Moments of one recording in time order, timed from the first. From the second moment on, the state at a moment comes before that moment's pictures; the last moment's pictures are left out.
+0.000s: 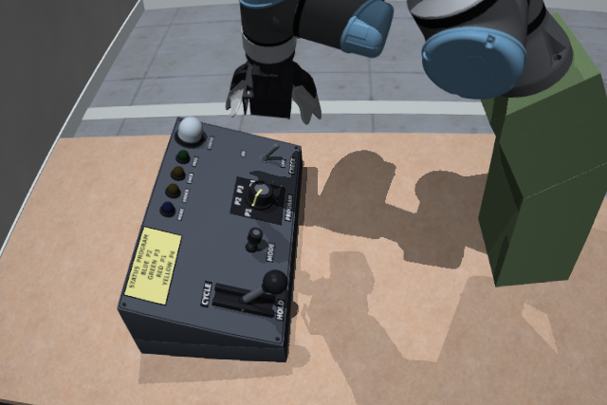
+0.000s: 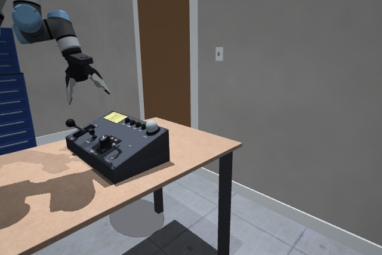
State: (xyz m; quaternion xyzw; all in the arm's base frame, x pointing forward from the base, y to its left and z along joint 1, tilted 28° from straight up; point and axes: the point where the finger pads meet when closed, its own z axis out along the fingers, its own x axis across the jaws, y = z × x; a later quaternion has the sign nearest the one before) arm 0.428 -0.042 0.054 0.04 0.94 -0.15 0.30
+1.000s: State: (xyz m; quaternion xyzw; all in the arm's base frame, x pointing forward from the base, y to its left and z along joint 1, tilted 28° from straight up) arm 0.428 -0.042 0.054 0.04 0.94 -0.15 0.30
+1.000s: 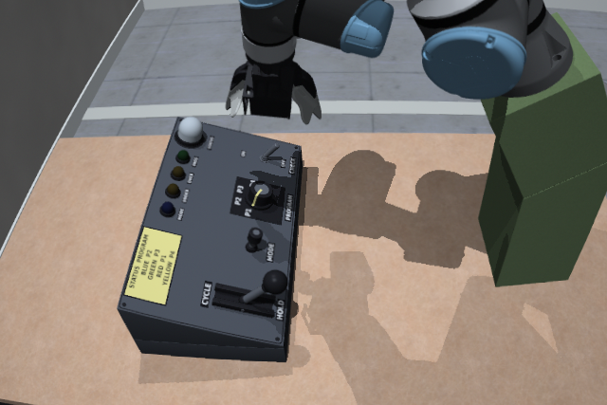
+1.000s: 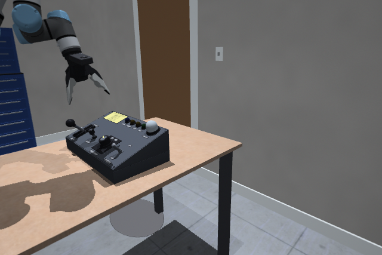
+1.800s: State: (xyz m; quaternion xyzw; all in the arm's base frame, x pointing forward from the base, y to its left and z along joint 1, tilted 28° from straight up) arm 0.414 -0.044 0.067 0.04 0.94 -0.15 0.30
